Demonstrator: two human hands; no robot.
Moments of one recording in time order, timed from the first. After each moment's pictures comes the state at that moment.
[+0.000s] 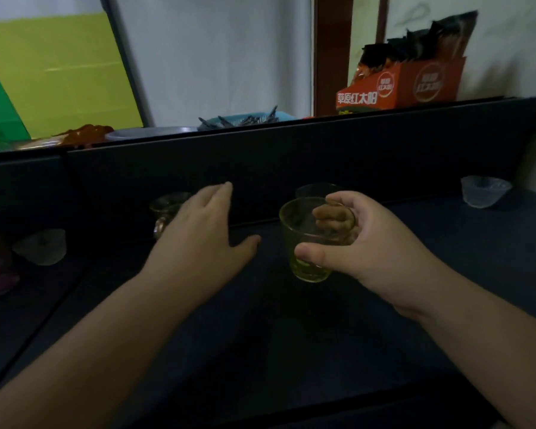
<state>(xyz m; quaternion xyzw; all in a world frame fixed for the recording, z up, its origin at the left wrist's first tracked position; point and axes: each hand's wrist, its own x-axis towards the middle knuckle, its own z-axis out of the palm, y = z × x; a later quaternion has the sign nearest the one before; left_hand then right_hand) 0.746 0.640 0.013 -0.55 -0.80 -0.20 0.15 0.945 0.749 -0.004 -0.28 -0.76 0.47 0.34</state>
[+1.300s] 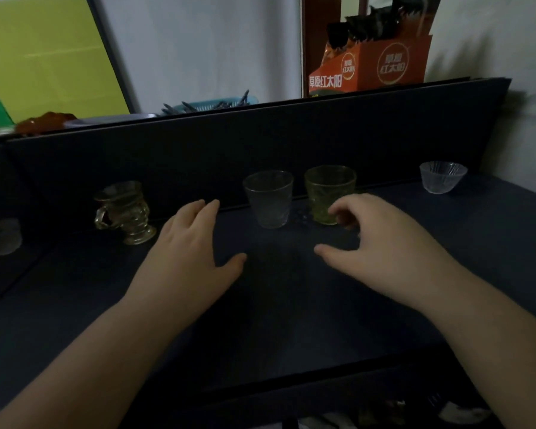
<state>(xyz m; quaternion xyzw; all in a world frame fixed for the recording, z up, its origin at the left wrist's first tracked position) 0.814 0.663 -0.017 -0.53 -0.82 -0.20 0.08 1.026 0.795 -0.011 -0.36 -0.89 0.15 0.25</state>
